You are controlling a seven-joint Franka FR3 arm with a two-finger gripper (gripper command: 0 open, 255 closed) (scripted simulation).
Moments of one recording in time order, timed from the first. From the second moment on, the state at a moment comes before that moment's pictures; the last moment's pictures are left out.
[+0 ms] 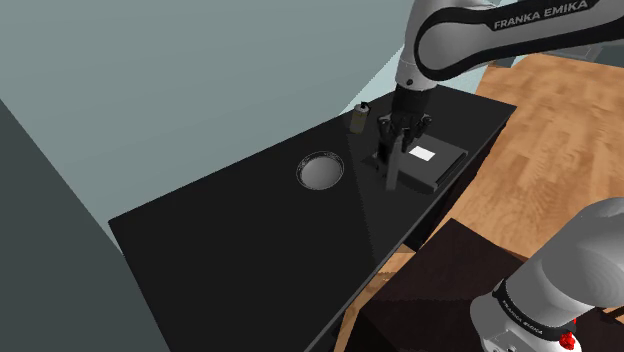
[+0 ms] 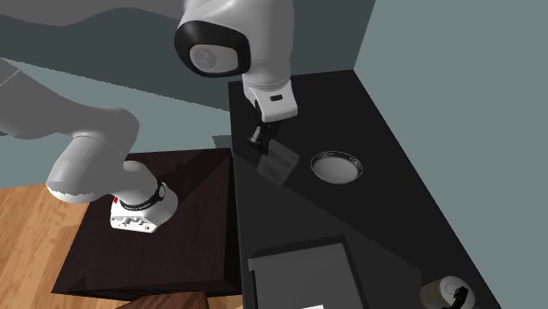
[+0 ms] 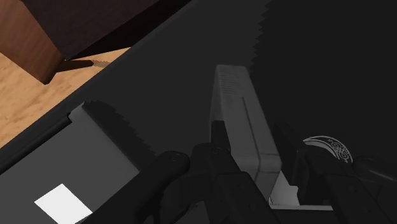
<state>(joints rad) -0.16 -0.47 0.15 -2.42 0.06 1.94 0.49</state>
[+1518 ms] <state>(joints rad) -0.12 0.19 0.25 -1.59 -0.05 1.76 0.68</state>
